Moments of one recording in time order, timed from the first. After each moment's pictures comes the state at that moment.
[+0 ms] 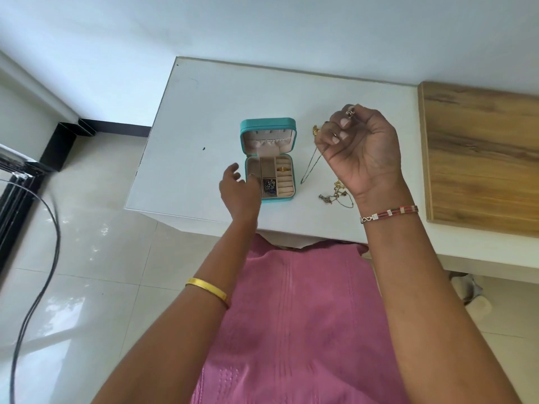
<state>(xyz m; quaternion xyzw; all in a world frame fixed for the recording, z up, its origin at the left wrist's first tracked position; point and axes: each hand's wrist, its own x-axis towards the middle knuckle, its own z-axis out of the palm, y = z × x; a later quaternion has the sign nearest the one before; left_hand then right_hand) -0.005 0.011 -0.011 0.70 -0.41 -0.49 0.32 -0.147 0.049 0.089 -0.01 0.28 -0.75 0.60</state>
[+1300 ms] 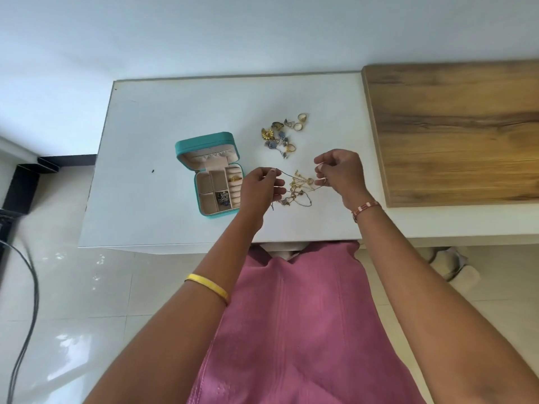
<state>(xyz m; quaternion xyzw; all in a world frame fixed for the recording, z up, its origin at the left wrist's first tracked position) -0.098 0.033 -0.008 0.54 -0.46 -0.68 0.20 -0.245 0.090 -0.016 -0.20 0.79 -0.46 0.35</state>
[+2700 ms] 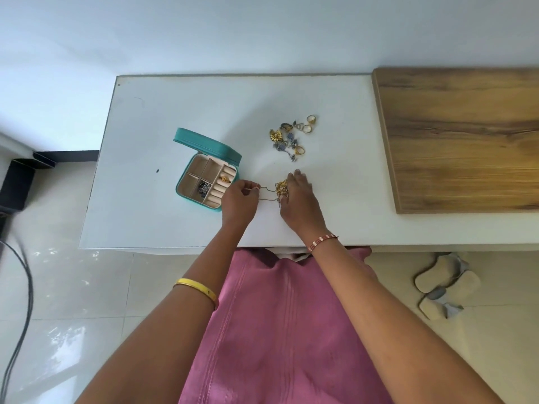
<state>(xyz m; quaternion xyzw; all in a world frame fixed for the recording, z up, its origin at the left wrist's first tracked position) -0.060 0.005 -0.050 0.61 -0.60 -0.49 0.16 -0.159 0.075 -0.051 -0.45 0.84 -0.18 0.27</state>
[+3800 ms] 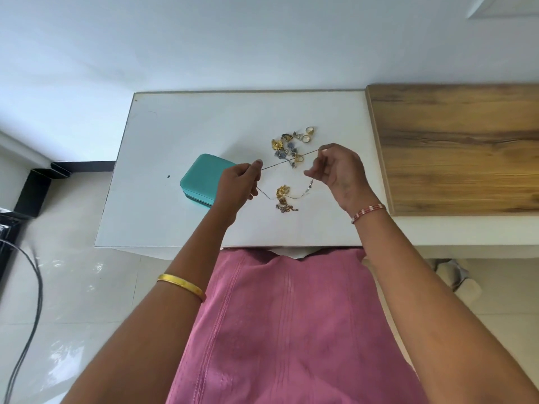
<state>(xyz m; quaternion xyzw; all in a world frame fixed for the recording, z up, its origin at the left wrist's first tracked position) -0.053 -0.001 0.023 0.52 -0.59 -0.58 0.20 -0.218 0.080 0.033 -0.09 0.57 -0.66 0.48</state>
